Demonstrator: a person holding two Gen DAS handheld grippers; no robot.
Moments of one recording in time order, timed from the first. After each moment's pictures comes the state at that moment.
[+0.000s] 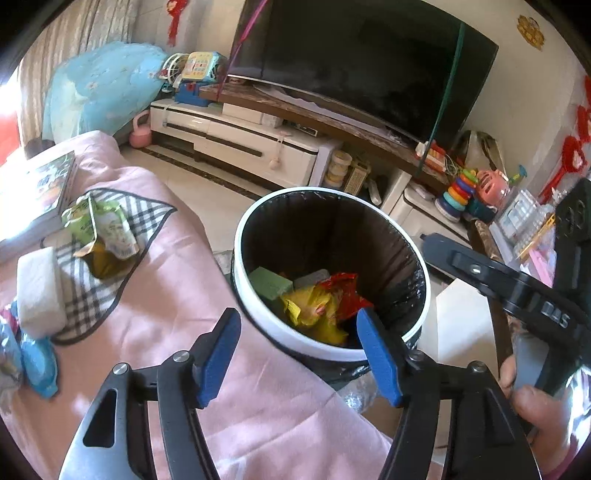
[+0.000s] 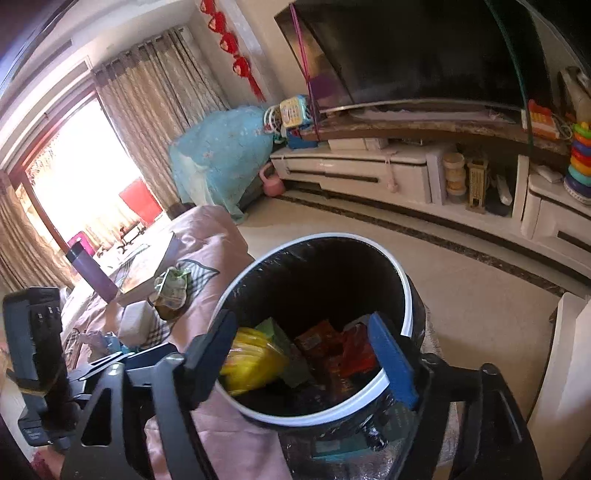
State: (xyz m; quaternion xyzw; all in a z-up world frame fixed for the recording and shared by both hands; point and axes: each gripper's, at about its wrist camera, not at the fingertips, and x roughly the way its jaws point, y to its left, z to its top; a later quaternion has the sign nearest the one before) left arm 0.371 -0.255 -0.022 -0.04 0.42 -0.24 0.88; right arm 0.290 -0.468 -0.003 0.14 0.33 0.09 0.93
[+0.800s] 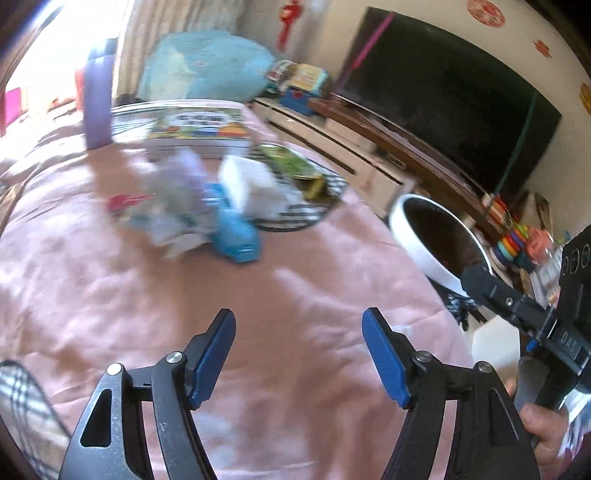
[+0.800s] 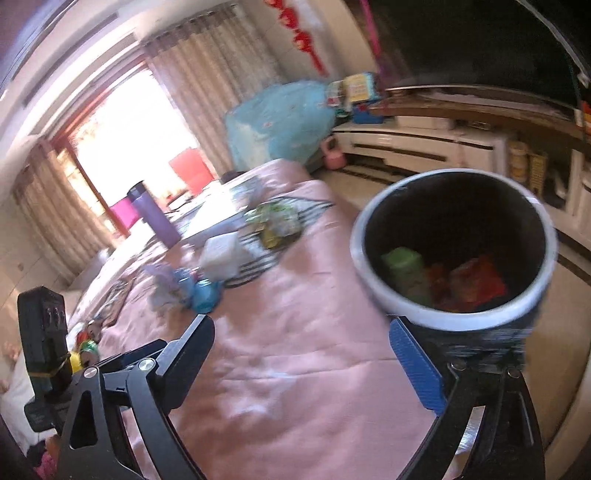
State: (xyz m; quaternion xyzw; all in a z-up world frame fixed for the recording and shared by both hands) left arm 0.246 -0.089 -0.022 -0.12 0.40 -0.09 0.90; right arm 0.241 -0.339 -0.032 0.12 0.35 0.21 0.90
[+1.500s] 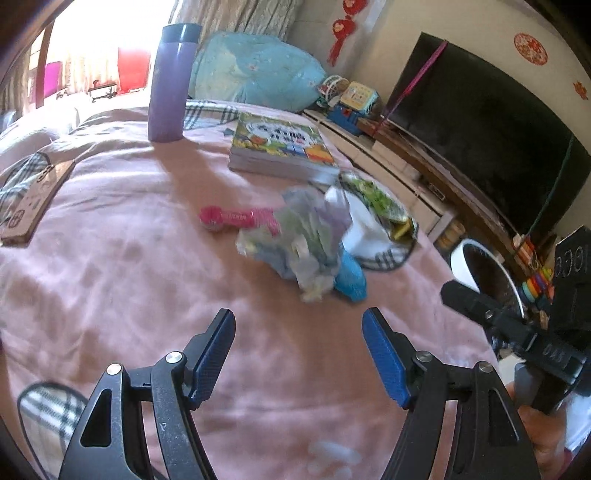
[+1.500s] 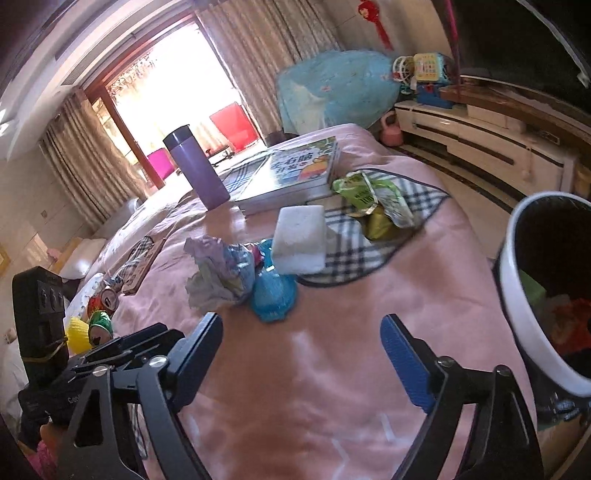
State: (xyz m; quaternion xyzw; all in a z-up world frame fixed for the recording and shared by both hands) left arm 0.269 -0.010 -0.021 -0.16 0.39 -0.03 0.91; right arm 0.283 -0.240 -0.039 0.06 0.39 0.29 0.87
